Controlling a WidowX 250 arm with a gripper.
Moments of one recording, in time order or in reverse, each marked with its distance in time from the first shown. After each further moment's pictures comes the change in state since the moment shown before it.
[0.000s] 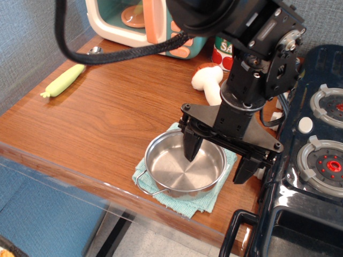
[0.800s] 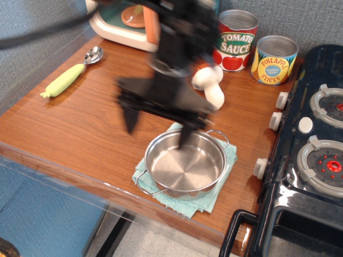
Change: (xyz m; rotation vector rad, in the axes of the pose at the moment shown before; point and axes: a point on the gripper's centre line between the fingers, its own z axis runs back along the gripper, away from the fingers) arm -0.010 0.097 0.018 0.059 -0.006 0.235
